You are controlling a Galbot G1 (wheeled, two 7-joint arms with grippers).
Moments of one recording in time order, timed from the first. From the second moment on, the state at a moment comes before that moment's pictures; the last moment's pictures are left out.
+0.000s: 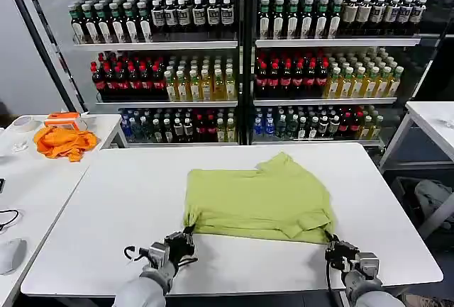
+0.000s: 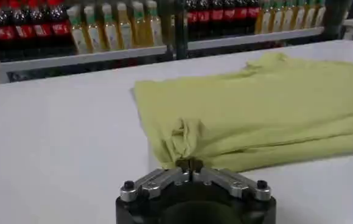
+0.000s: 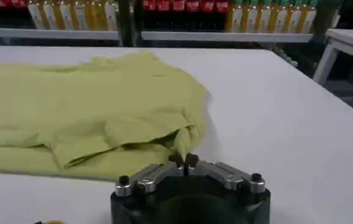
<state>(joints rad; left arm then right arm) 1.35 -1.16 -0.20 -1.97 -0.32 0.53 -0.17 -1.57 1.09 0.55 2.07 0.47 -0.49 0.19</state>
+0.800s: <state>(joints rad) 1.64 -1.15 -0.31 -2.23 -0.24 0.51 -0.16 -1.70 1.02 0.59 2.20 0.43 -0.51 0.19</state>
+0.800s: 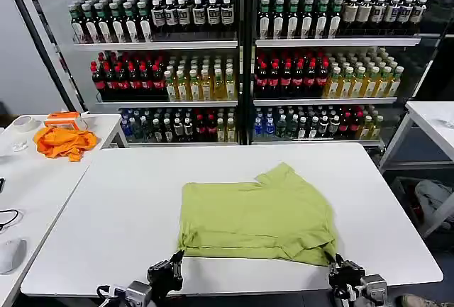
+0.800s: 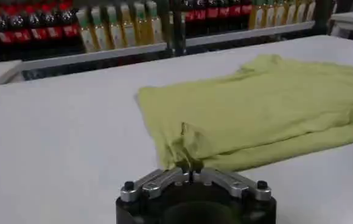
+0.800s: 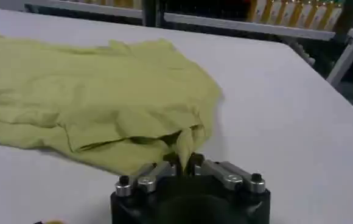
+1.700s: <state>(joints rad) 1.29 -1.10 -0.24 -2.03 -0.43 0.54 -0.24 -1.13 0.97 0.36 1.90 0.66 -0.54 0.28</state>
